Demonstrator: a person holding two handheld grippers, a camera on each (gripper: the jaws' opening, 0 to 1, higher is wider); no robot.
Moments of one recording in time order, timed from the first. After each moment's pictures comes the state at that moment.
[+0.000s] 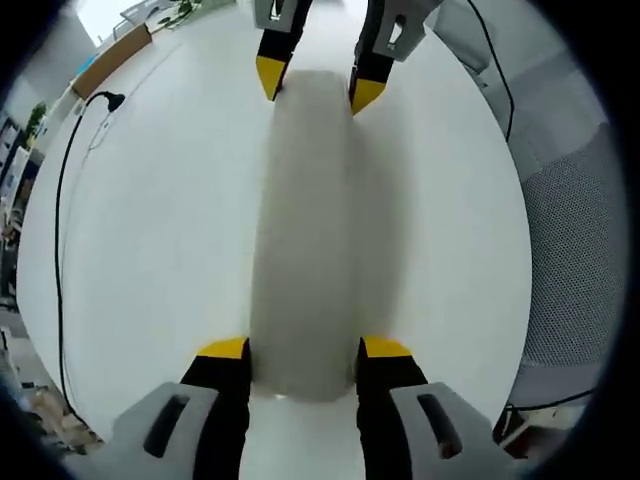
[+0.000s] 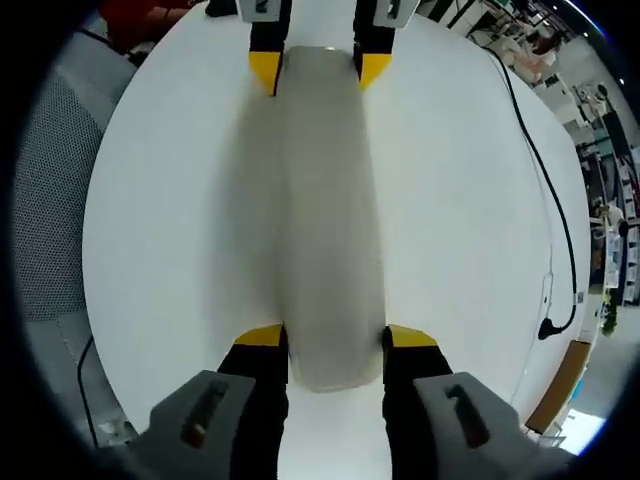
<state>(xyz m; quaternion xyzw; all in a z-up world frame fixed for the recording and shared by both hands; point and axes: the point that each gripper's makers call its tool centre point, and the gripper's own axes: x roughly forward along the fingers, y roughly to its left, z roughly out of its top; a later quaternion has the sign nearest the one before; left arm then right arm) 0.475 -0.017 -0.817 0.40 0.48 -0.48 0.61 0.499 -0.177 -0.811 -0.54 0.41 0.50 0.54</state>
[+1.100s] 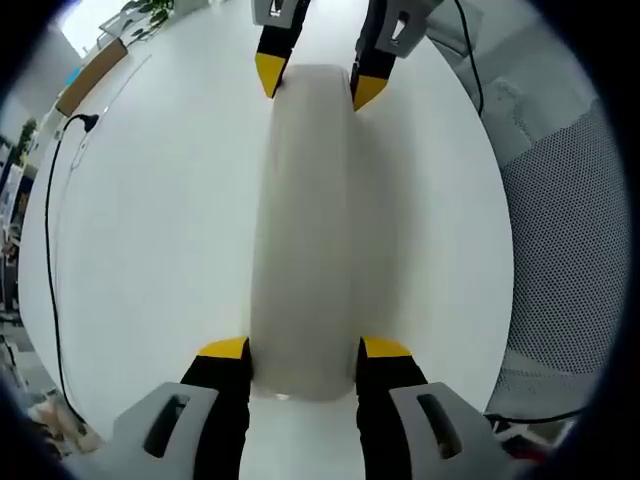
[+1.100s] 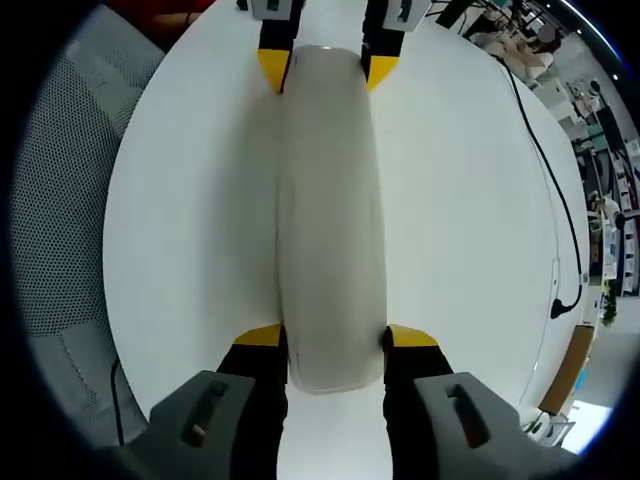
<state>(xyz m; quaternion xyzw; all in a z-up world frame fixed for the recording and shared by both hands) 0.428 -0.028 -0.816 0.42 0.47 -0.49 0.60 0.444 -0.191 -0.813 -0.54 0.41 0.49 0.55</state>
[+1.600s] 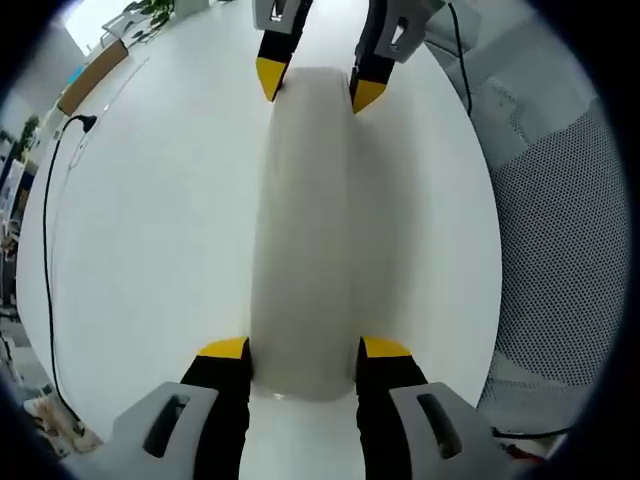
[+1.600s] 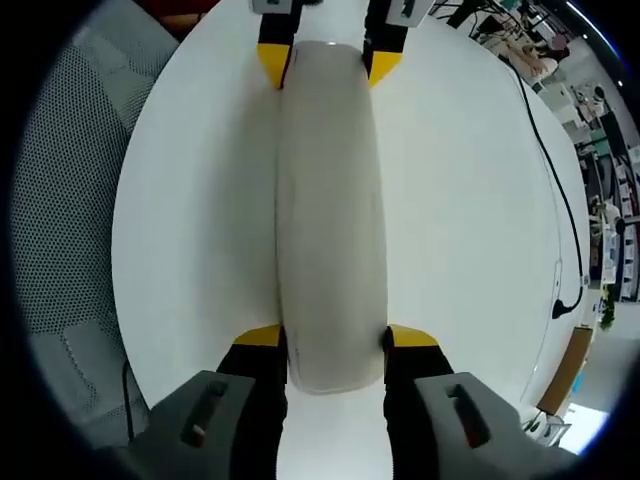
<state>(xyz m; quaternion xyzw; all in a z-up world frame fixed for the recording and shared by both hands) 0.409 -0.030 -0.817 0.42 0.47 -0.49 0.60 0.427 -0.192 -0.813 -0.55 0.41 0.49 0.54</state>
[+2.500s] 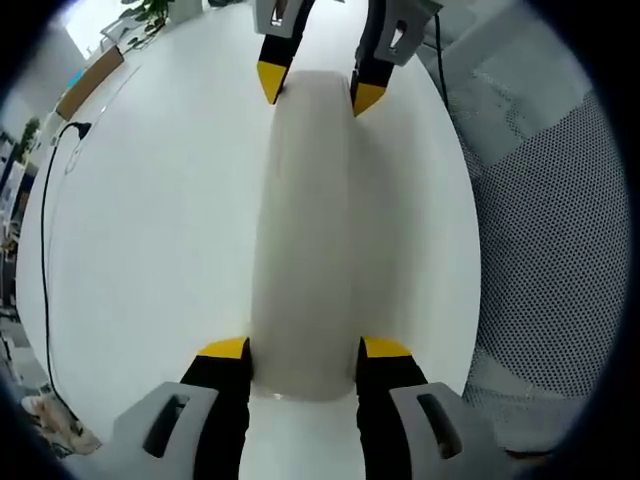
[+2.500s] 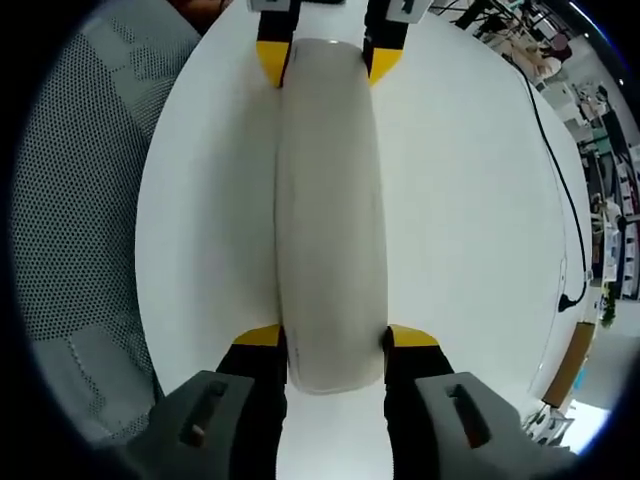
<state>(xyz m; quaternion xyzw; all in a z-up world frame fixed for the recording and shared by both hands) 0.376 -0.034 -0.816 0.41 0.47 -0.49 0.61 0.393 -0.197 -0.813 -0.55 0.41 0.49 0.54</state>
